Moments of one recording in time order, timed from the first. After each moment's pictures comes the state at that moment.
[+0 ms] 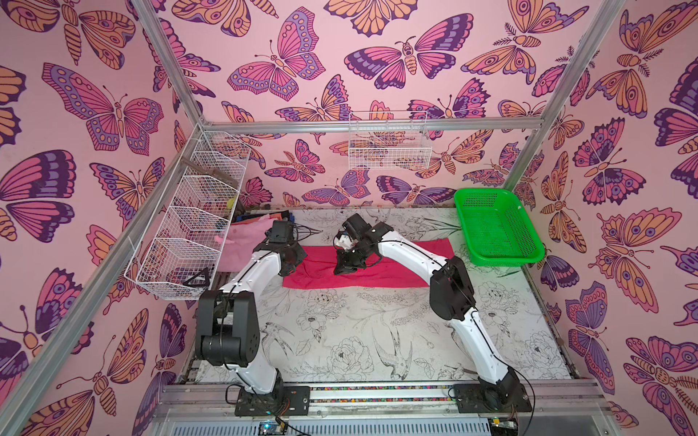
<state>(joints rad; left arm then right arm) -0.07 1.66 1.17 -0.50 -0.02 -0.73 0.80 2.43 2.25 -0.93 -0.54 0.51</state>
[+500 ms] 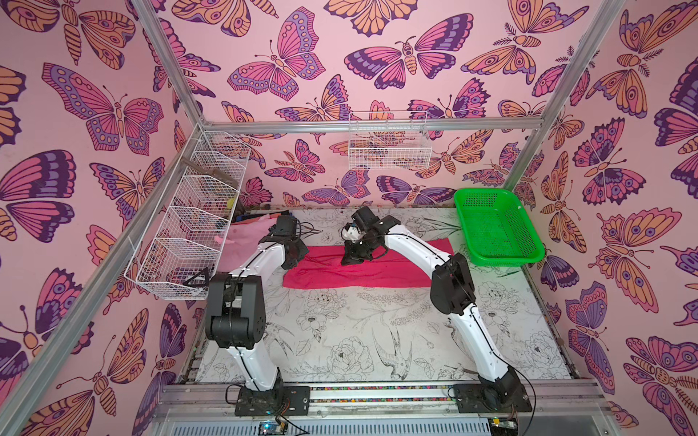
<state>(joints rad) -0.08 1.79 1.27 -0.51 -0.03 -0.72 0.73 2.47 2.31 -0.95 -0.54 0.47</state>
